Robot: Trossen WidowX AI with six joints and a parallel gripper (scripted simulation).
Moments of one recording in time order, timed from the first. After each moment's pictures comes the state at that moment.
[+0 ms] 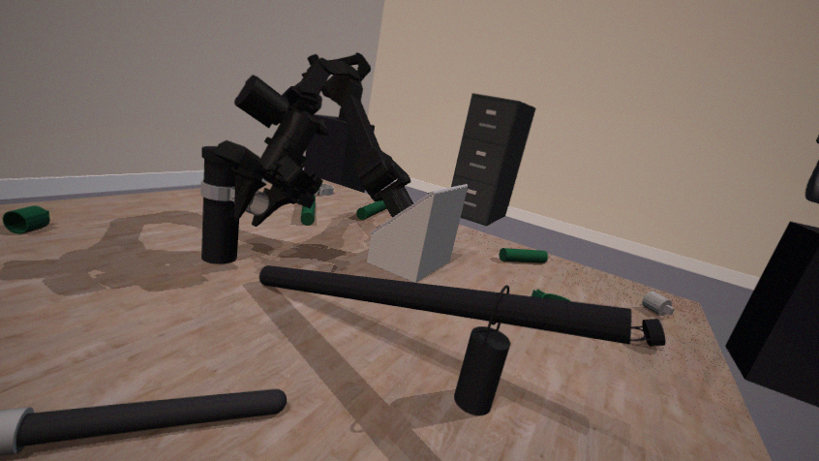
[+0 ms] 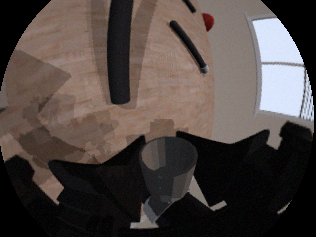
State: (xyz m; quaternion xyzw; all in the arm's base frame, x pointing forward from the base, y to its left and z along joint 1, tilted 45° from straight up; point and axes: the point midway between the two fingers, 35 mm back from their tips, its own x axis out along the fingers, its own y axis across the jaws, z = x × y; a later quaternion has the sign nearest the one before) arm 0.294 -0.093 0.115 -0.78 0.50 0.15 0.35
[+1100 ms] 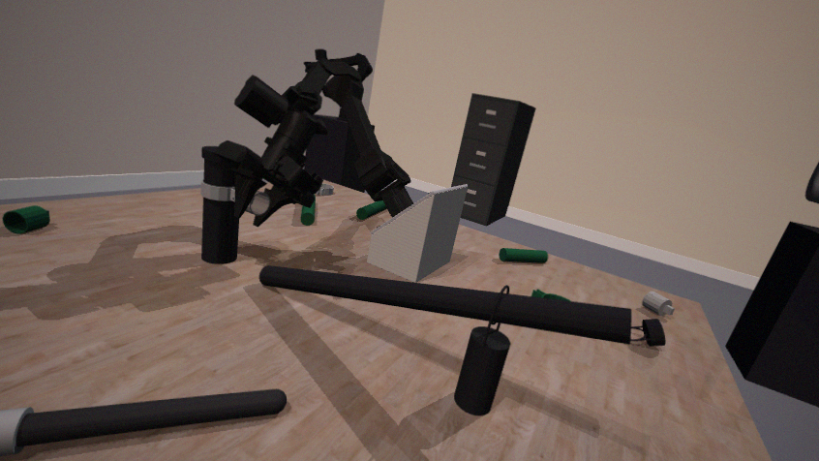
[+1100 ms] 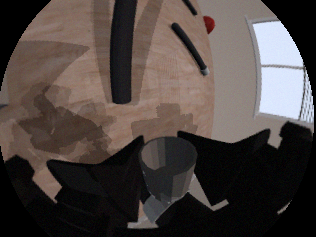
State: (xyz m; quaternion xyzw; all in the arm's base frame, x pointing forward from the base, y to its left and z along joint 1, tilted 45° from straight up) arm 0.292 -0.093 0.116 -0.78 0.49 0.16 0.35
